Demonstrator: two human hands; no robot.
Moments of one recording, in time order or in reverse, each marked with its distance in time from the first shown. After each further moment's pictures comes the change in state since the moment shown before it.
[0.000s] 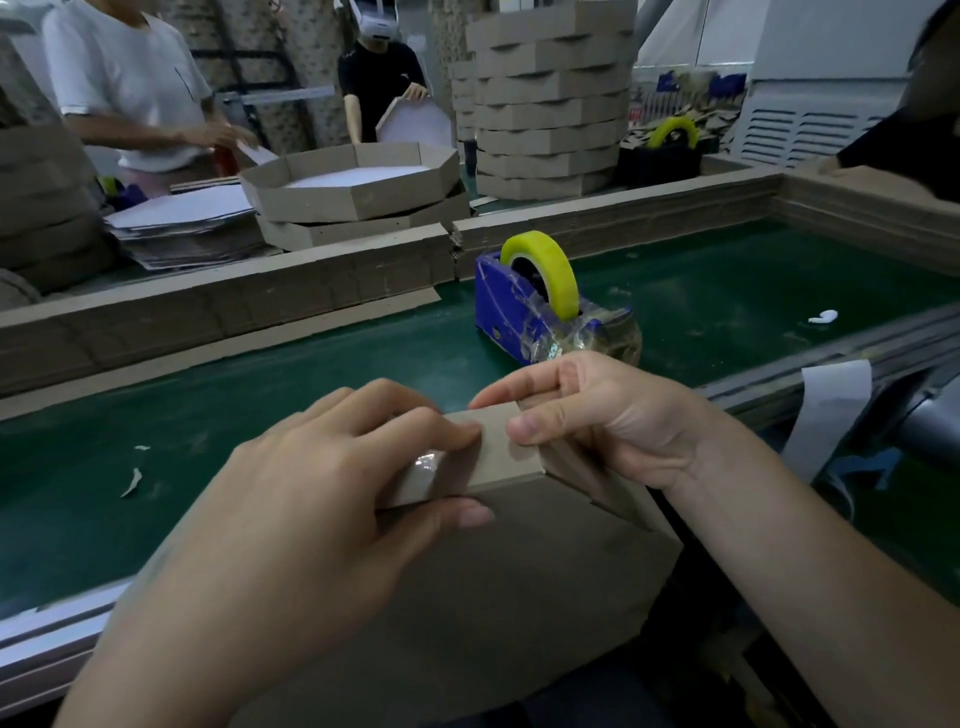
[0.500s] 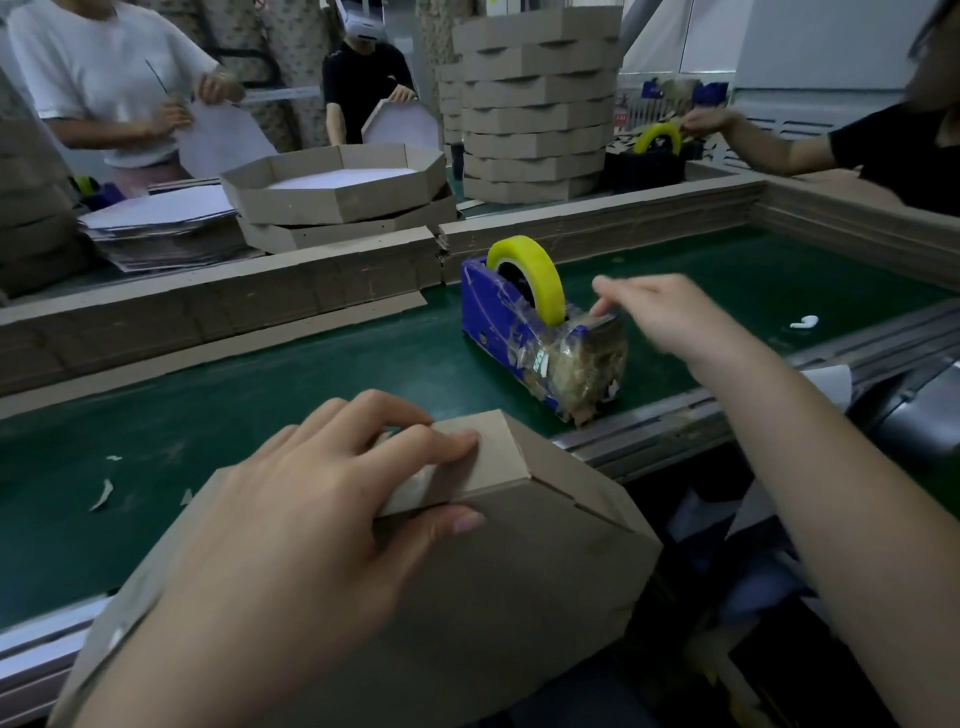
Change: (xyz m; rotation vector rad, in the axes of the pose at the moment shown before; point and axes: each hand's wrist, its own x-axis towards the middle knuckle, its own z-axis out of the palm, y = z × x) left_hand 0.002 0.001 0.012 0.027 0.015 -0.031; right_hand 0.009 -0.033 -0.088 -0.815 0.938 0.096
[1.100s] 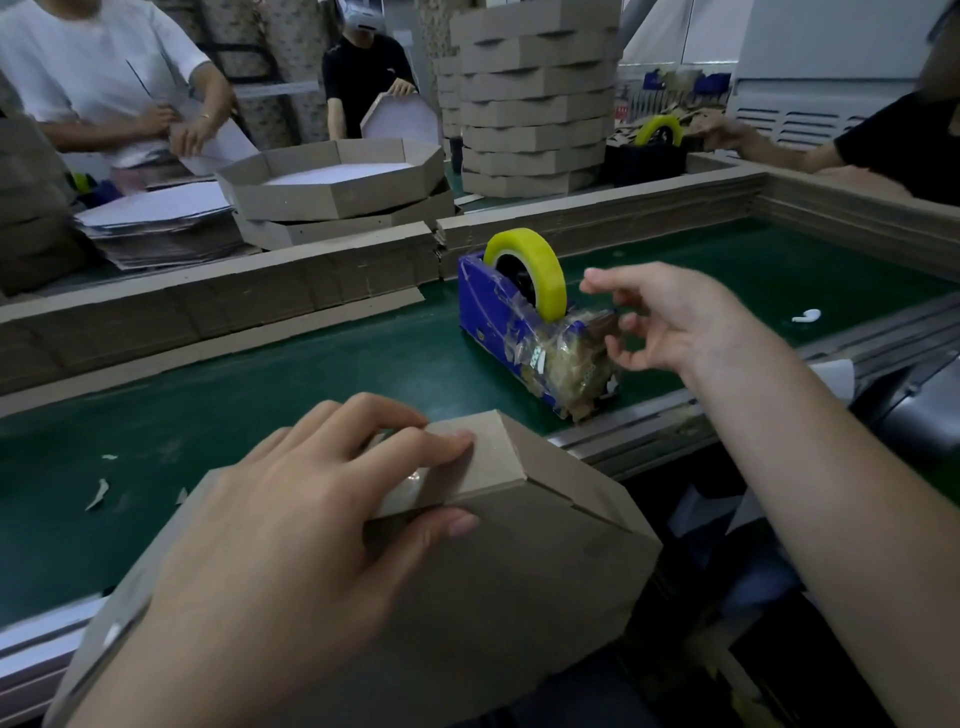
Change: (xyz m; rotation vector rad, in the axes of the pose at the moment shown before) left_hand 0.000 0.001 0.000 -0.005 -0.006 0.000; right_hand 0.006 -0.007 0.004 0.696 -0.085 0.313
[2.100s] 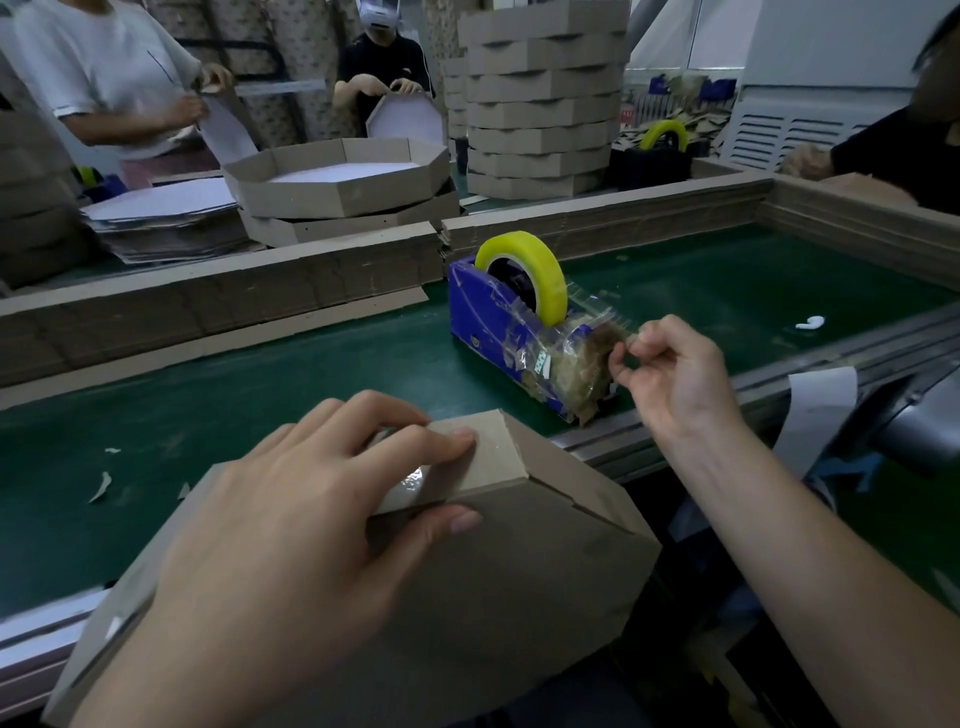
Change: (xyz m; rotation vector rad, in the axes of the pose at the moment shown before) left_hand -0.001 0.001 0.000 0.001 -0.011 -0.024; right_hand 0.004 0.065 -0.003 0.693 -0.025 -0.363
